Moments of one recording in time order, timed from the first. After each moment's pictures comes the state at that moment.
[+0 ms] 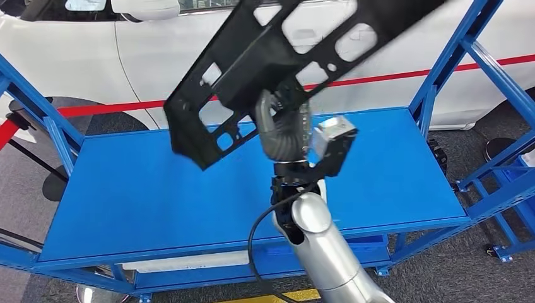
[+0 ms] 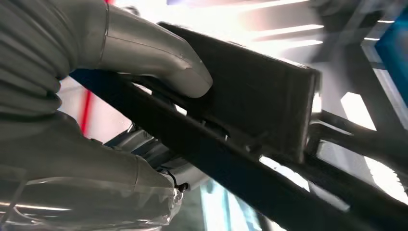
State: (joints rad) left arm -0.06 -0.15 0.87 -0.22 -0.70 0.03 -0.46; right arm -0.49 0.25 0.53 -1.59 -0.10 -0.37 -0.36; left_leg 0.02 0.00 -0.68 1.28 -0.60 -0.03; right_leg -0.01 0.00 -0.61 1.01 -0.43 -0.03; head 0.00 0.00
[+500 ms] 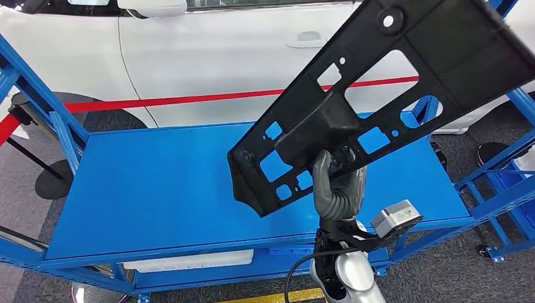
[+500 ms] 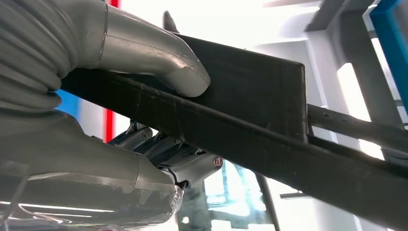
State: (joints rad) left arm -0.06 -0.15 0.96 -0.22 -0.66 0.07 -0.44; right arm -0.12 0.12 0.45 -1.84 -0.08 -0.32 -0.50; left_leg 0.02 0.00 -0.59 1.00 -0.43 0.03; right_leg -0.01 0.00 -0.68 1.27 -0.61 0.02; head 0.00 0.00
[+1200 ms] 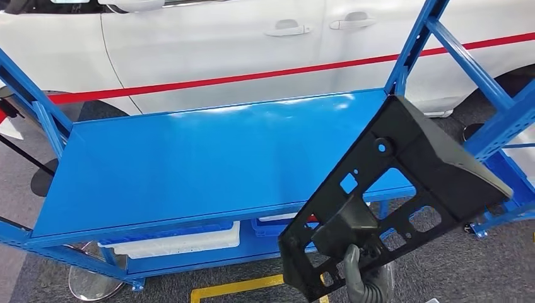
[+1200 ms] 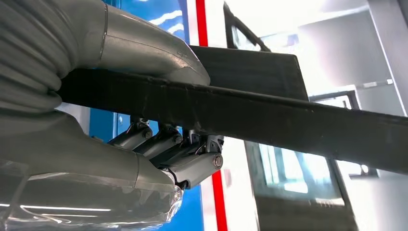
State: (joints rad) left arm -0.05 -0.14 1.08 -0.22 -0.65 0.12 -0.36; right arm 0.40 0.27 0.05 -1.88 0.05 0.15 -0.69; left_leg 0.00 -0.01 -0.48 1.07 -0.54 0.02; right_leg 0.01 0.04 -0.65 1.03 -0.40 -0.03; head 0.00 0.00
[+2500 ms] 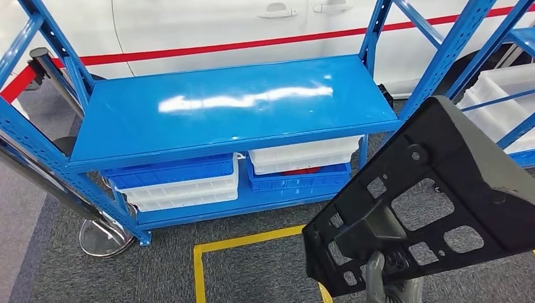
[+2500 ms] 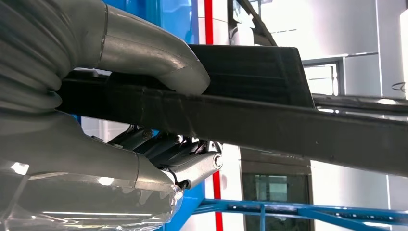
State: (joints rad) left arm -0.06 -0.12 1.08 -0.22 -0.73 0.07 -0.37; right arm 0.49 0.35 -0.02 -2.02 0.11 0.11 -0.69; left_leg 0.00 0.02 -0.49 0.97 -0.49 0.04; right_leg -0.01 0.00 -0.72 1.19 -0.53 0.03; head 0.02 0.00
